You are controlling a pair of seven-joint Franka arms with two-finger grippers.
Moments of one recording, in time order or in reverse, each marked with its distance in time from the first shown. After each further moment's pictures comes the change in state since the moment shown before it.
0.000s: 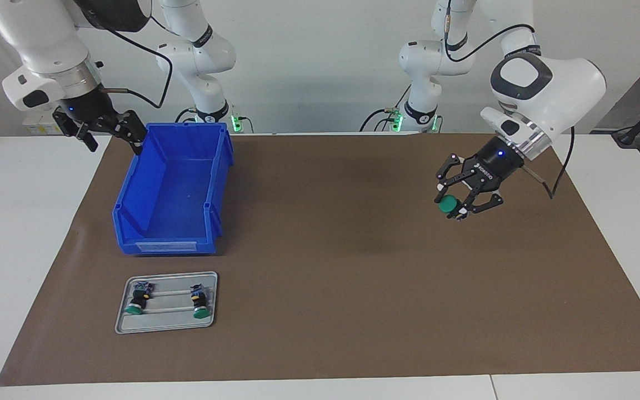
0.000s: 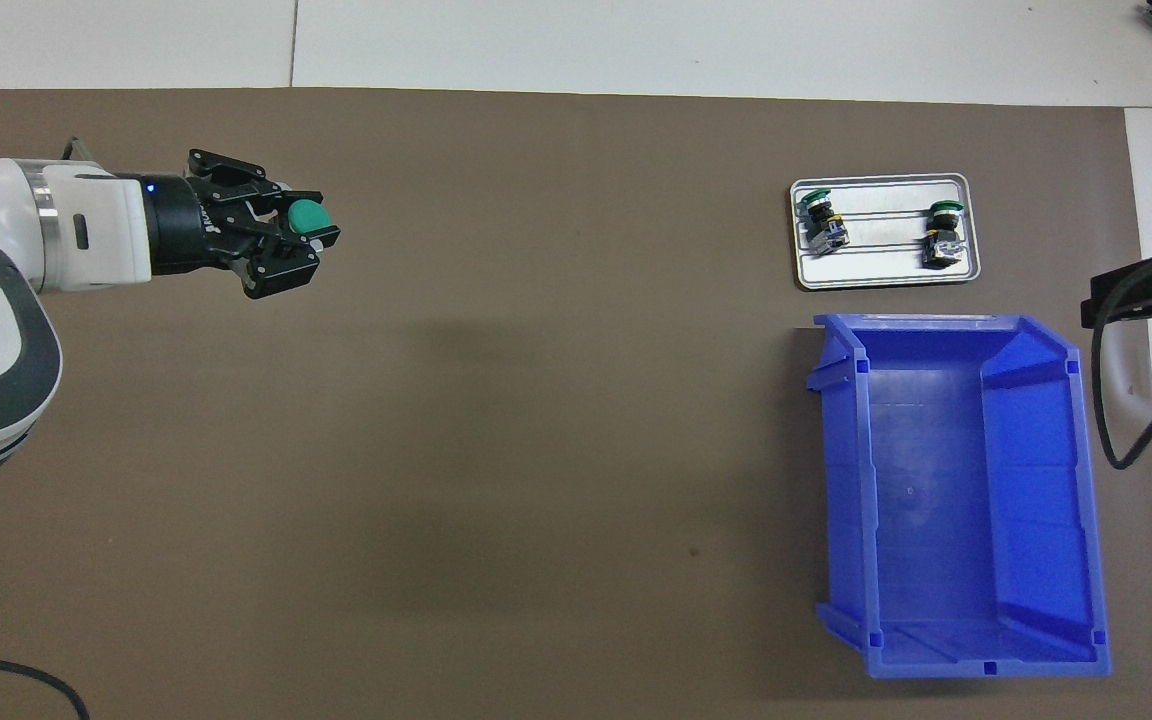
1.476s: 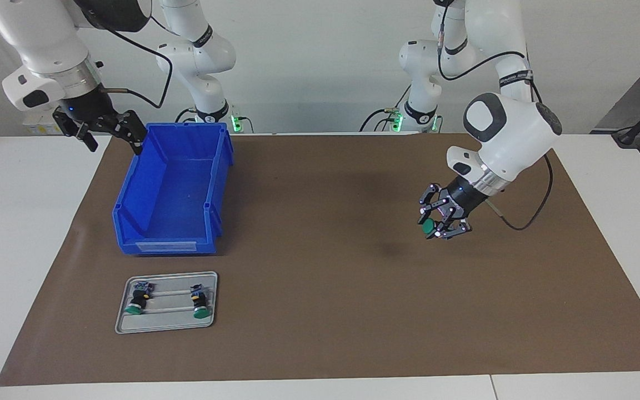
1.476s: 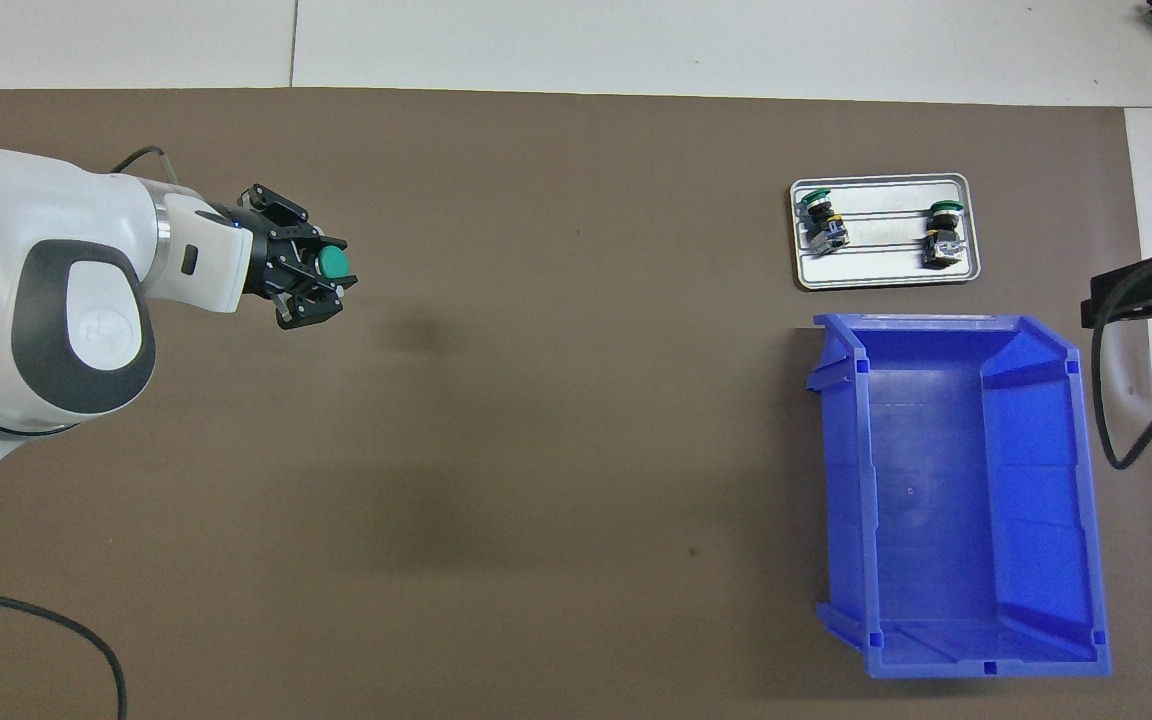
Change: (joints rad) left arm -0.062 0.152 -0.011 -0.012 0.291 0.000 0.033; right arm 0.000 0.000 0.000 0.000 0.000 0.000 0.000
